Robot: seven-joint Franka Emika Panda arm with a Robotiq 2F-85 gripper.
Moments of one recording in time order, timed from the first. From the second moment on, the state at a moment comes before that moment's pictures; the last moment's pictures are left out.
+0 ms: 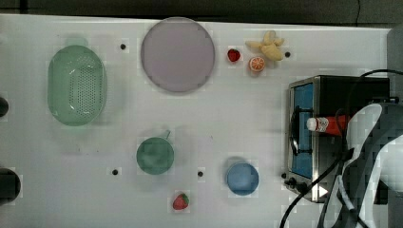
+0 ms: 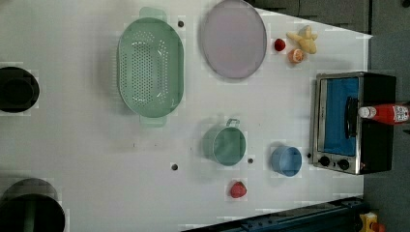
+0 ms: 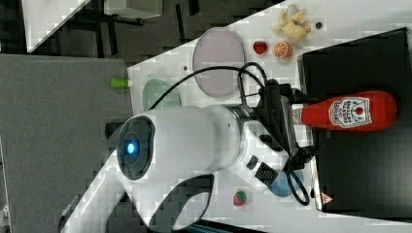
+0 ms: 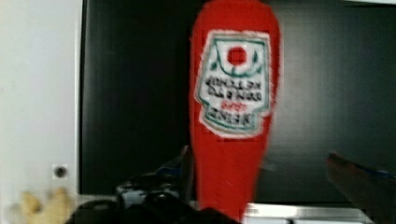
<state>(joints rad) -0.10 0.26 -0.61 -1.79 0.10 0.50 0.03</state>
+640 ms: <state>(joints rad) -0.14 0.44 -0.60 -1.79 0.23 0.60 0.03</state>
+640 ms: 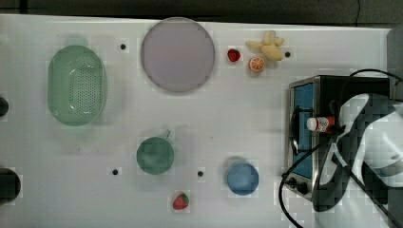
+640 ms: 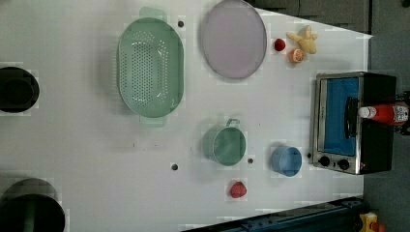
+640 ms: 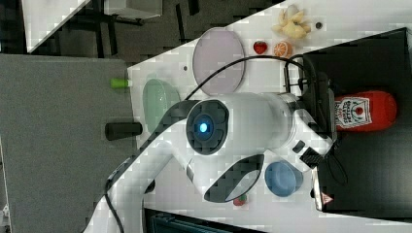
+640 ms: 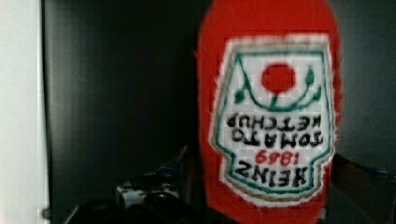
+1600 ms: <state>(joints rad) -0.14 0.42 -0.61 -1.77 0.24 0.59 0.03</state>
